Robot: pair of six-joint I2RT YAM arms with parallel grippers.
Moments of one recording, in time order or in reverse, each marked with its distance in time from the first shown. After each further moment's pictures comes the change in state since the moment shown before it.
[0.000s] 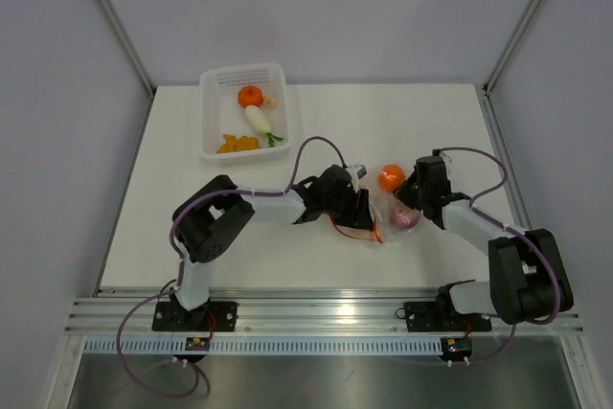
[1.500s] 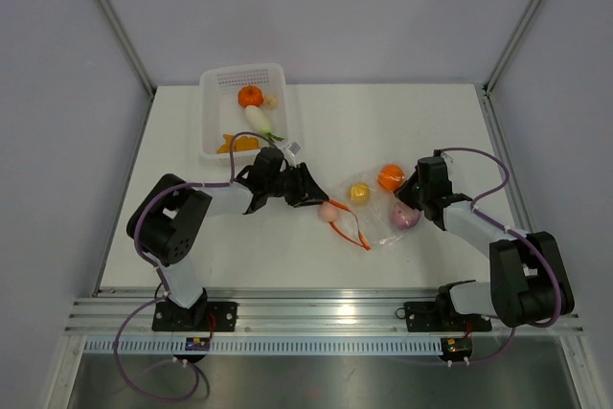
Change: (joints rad) left arm 0.379 -0.212 -0.319 0.217 0.226 -0.207; right arm -0.008 -0.021 -0.009 0.000 -0.001 0.000
